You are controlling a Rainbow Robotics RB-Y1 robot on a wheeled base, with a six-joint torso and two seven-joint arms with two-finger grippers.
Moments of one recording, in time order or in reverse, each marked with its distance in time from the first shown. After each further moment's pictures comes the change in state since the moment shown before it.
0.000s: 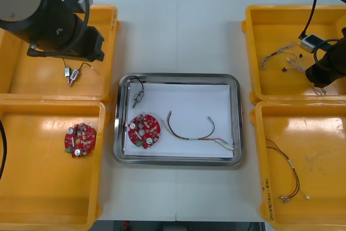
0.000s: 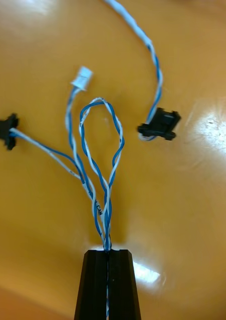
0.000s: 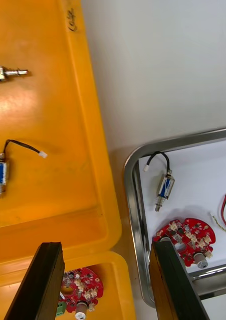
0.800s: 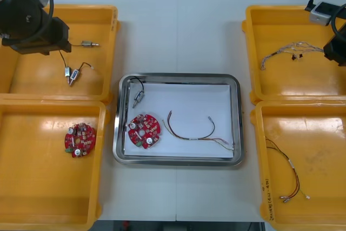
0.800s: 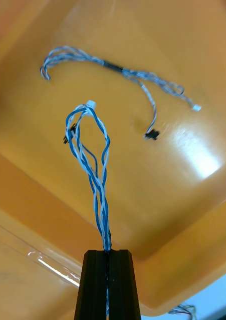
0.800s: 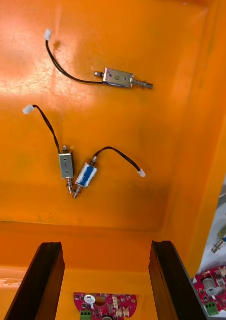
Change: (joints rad) right arm 0.002 -0.007 -0.059 -0.540 0.055 0.462 -0.001; left arm 0.000 0.033 0.131 0.232 -0.112 -0.050 0.000
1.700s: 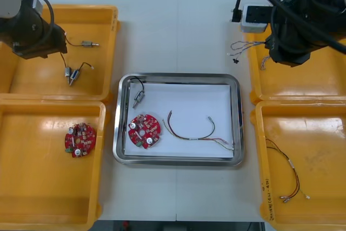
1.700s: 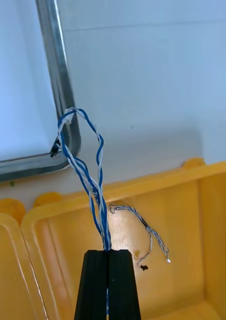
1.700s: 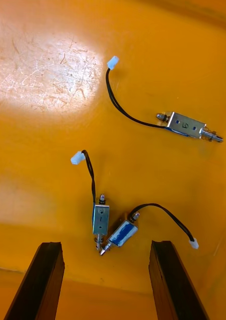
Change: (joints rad) right arm 0.000 -0.004 0.305 -0.531 -0.258 0.003 -0.014; left arm 0.000 0.001 -0.026 0.255 -0.072 -0.254 0.000
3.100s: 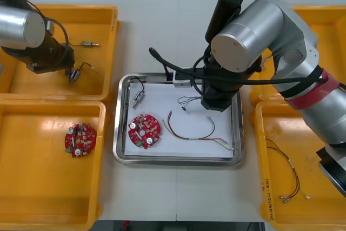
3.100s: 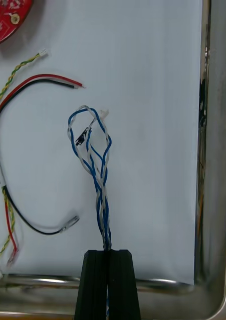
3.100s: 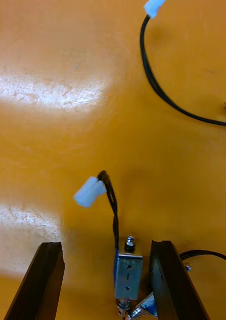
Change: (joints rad) right arm -0.059 0.217 0.402 0.400 0.042 -0.152 -0.124; left arm 0.027 0.001 -0.138 0.166 -0.026 -0.224 -0.001
